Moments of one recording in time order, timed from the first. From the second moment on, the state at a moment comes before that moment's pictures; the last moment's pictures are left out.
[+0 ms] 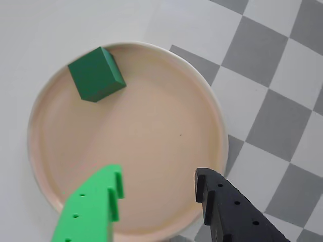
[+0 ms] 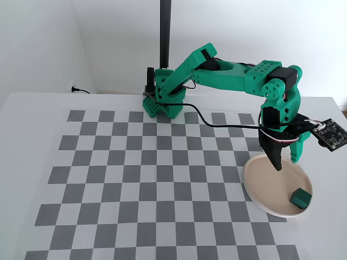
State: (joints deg) arm -43.4 65.0 35.9 88.4 -69.4
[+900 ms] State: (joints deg) arm -38.8 94.6 39.1 102.2 -65.2
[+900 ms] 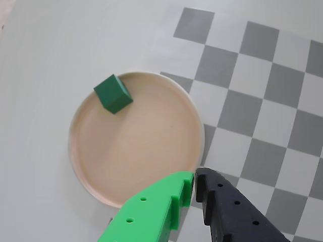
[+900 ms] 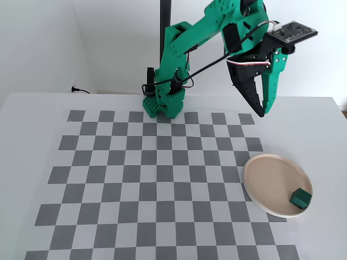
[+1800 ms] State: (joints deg) arm -21.3 147.0 100.7 82.4 -45.6
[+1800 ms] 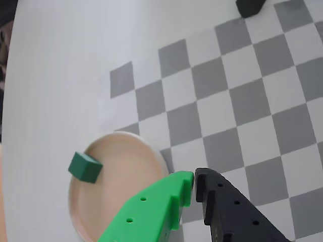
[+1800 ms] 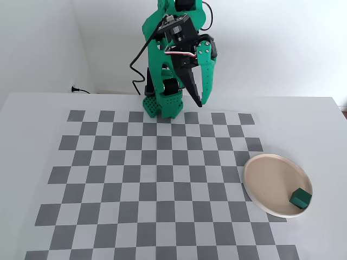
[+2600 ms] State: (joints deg) arm -13.6 167.5 139.0 69.7 -22.5
